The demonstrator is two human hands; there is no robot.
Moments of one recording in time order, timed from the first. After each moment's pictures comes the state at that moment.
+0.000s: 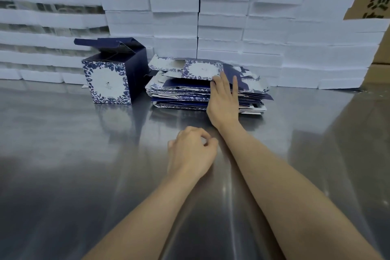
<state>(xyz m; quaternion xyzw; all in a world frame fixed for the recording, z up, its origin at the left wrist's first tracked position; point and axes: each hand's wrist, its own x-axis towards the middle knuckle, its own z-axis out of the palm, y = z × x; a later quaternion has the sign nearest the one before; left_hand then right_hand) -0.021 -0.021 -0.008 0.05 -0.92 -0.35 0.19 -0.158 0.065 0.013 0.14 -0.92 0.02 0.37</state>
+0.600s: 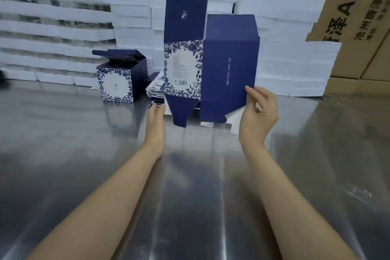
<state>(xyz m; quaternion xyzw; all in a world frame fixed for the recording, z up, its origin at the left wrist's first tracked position) 0.004 -0.056 0.017 0.08 -0.64 -0.73 0.23 0.009 0.138 0.063 0.10 -0.60 0.61 0.52</state>
